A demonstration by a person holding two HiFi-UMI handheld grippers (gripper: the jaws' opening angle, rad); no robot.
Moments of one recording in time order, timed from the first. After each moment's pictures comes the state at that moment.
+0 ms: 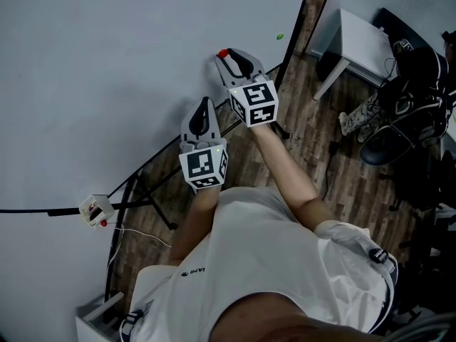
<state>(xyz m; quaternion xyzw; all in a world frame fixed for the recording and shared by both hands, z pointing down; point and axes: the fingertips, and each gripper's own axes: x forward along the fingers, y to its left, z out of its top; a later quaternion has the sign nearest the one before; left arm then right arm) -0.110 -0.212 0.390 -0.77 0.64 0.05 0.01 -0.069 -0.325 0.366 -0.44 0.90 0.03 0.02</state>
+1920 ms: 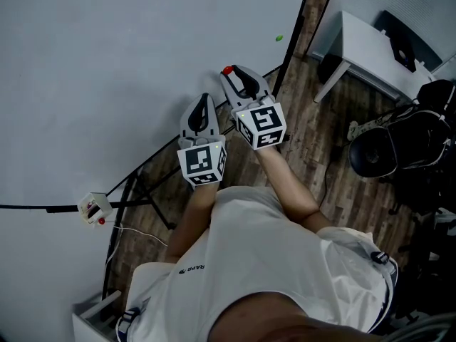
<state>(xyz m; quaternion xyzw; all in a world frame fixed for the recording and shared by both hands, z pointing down) -0.102 -0.220 0.384 -0.77 0.64 0.05 0.02 -0.050 -0.279 0.373 -0.42 0.91 0.02 0.04</state>
